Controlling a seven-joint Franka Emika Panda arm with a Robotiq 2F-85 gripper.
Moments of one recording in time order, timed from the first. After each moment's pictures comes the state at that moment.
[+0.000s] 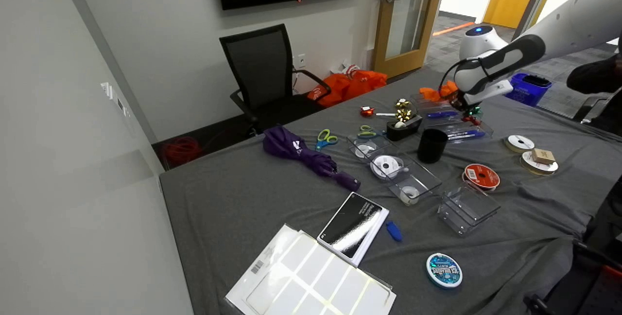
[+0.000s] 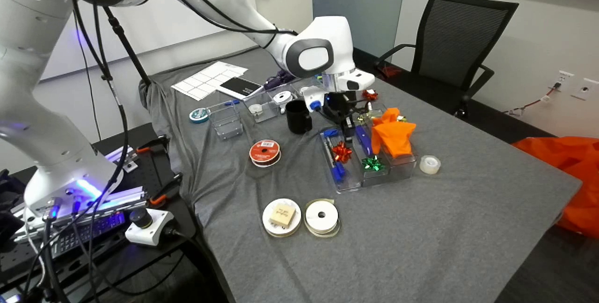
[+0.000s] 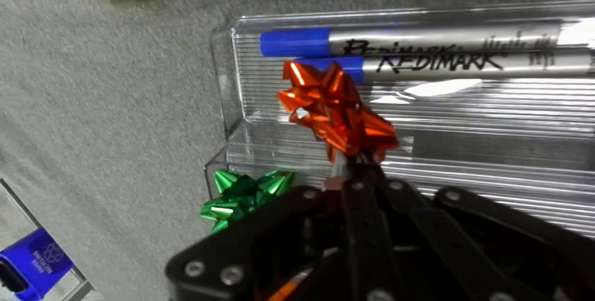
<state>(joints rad) -0.17 0.84 -0.31 -1.50 -0.14 2.41 0.20</state>
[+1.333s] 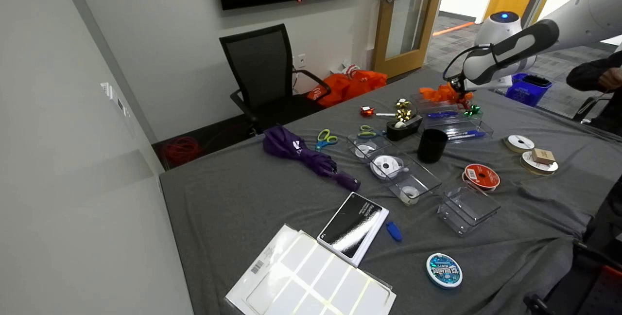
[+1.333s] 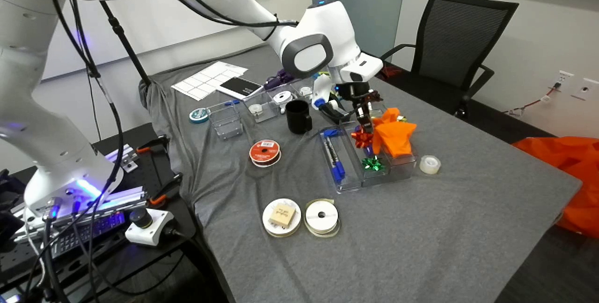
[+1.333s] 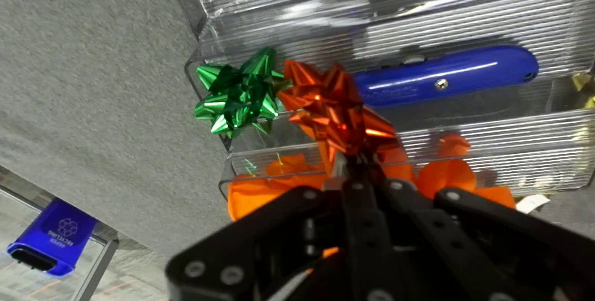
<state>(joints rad) -0.22 0.79 -0.28 -1.54 -0.03 2.68 0.29</state>
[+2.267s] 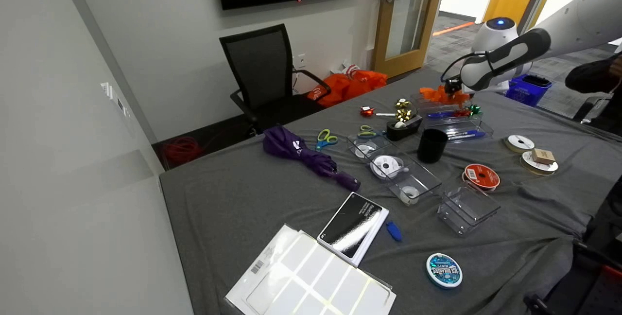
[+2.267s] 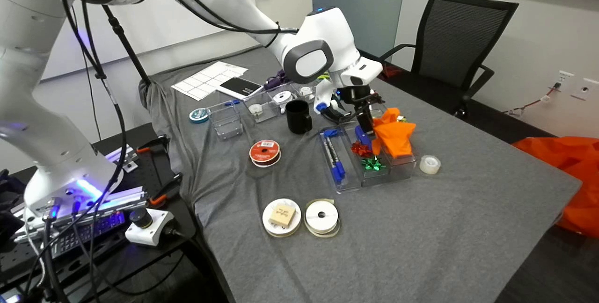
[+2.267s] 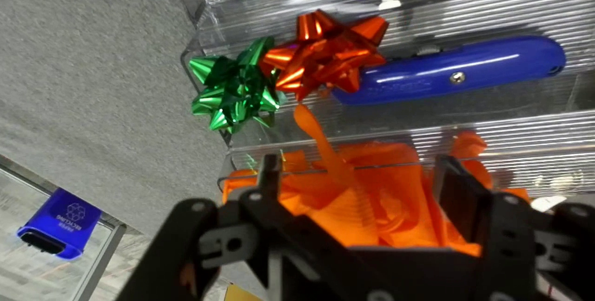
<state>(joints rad) -0.19 0.83 -0.32 -1.53 -0.03 2.73 0.31</state>
